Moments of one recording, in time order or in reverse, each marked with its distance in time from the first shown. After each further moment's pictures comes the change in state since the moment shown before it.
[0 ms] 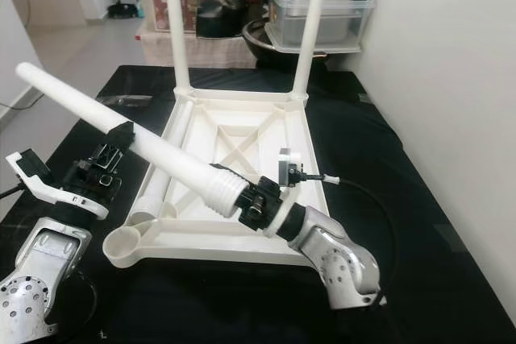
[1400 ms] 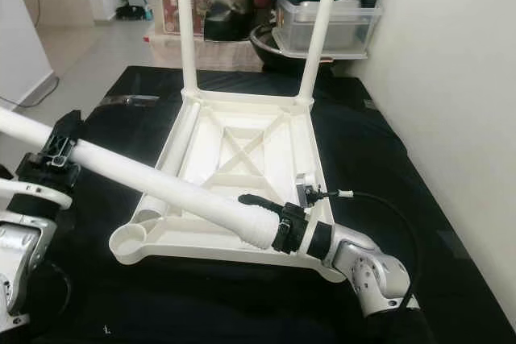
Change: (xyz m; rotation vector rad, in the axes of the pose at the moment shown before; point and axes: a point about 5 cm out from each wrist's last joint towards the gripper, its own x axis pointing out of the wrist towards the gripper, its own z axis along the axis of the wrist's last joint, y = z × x) left arm 0.001 0.001 0.039 -0.061 -0.085 0.011; right arm -0.051 -0.031 -0.016 0.031 0.216 -0.189
